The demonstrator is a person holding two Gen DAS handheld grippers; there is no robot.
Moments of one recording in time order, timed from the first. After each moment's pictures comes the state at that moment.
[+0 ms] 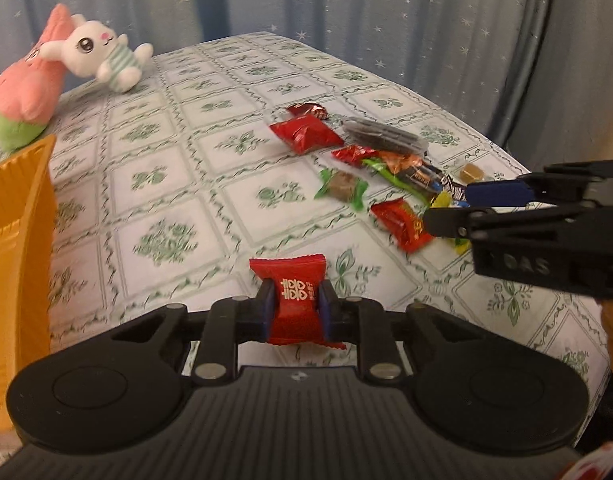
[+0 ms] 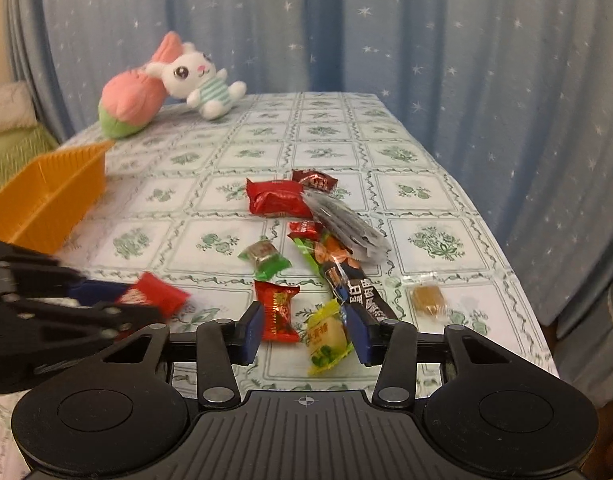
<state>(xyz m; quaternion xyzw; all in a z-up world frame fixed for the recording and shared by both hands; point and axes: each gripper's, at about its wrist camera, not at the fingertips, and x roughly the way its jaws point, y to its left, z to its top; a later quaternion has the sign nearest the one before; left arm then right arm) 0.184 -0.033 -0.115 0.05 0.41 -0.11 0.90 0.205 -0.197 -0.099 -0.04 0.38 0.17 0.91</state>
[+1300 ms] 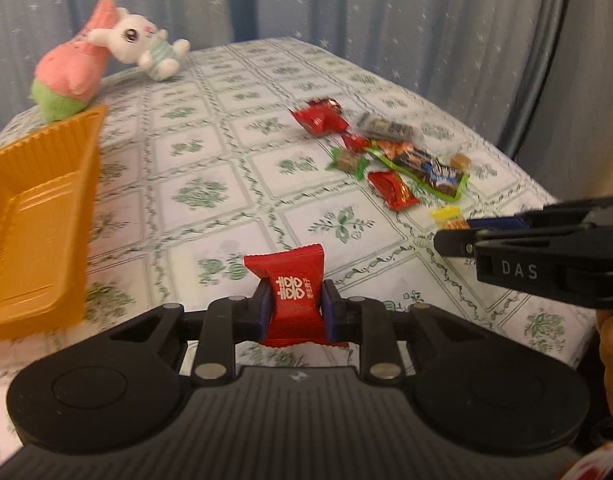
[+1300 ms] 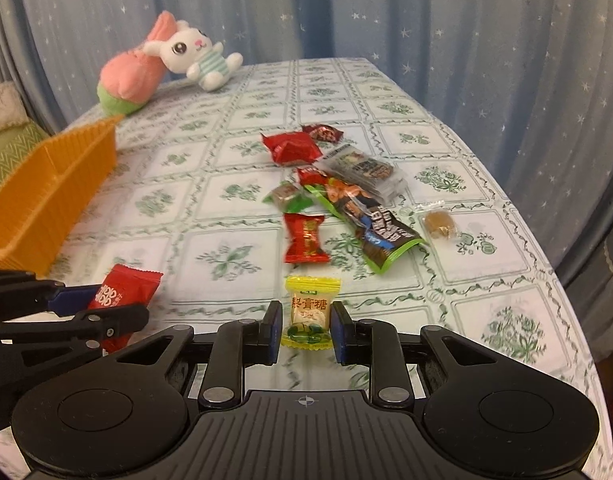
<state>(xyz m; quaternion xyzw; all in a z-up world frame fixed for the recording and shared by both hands) 0.119 -0.019 -0.094 0.03 0.40 -0.08 0.91 0.150 -0.187 -0.085 0.01 0.41 0.15 0.90</state>
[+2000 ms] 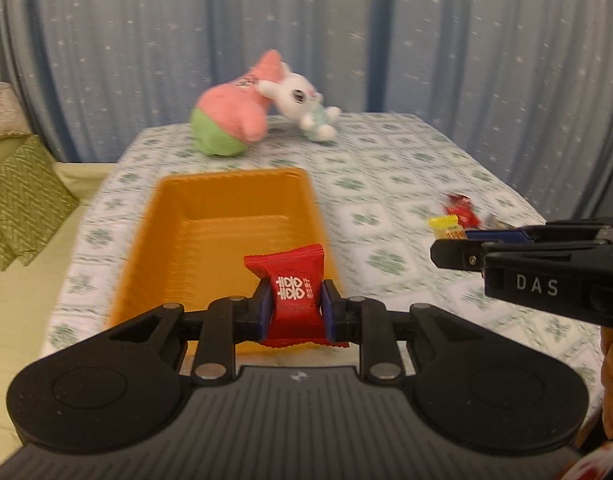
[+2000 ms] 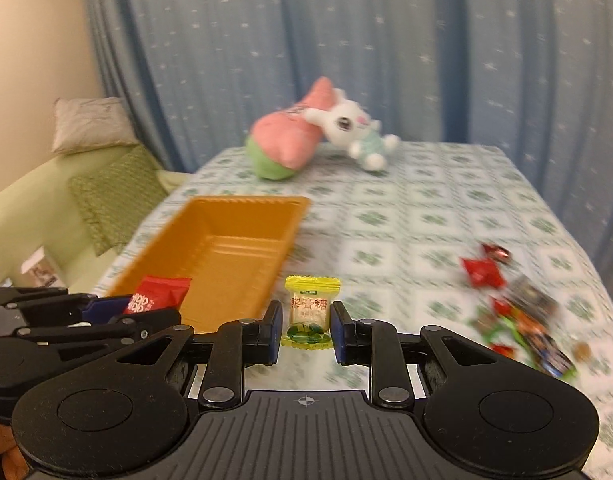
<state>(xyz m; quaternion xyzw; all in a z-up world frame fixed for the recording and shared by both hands) 0.083 0.127 -0.005 -0.02 0.34 0.05 0.94 0.138 -0.033 0.007 0.00 0.34 0.30 0.89</state>
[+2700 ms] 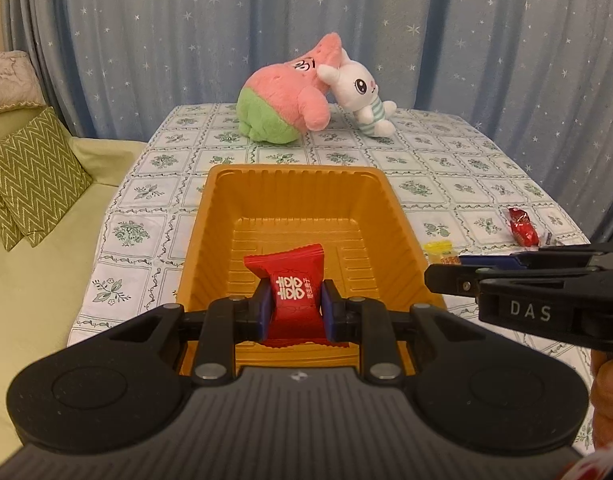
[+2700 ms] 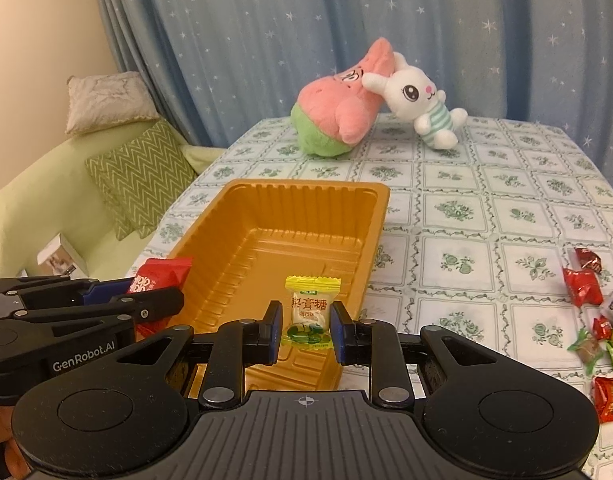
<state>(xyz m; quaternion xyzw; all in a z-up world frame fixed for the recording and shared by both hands) 0.119 0.208 -0.027 -0.05 0.36 0.07 0.93 0.186 0.049 -0.026 0.00 0.39 0.33 0.86</state>
